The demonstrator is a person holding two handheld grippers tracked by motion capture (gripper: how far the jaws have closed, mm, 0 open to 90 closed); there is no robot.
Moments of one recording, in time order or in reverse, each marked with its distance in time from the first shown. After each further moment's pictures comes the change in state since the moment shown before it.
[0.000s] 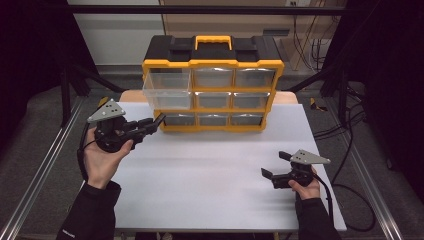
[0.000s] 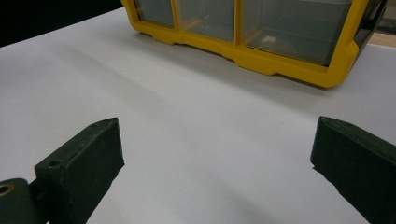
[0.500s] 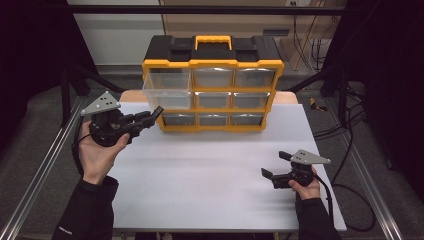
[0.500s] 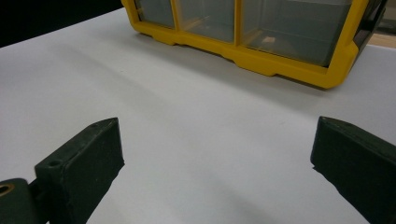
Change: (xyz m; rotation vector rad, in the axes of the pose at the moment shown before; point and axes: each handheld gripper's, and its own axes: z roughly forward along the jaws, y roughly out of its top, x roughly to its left) left arm 0.001 0.017 -0.009 -0.024 0.004 0.013; right arm 0.000 0.000 0.000 -0.001 0.000 0.000
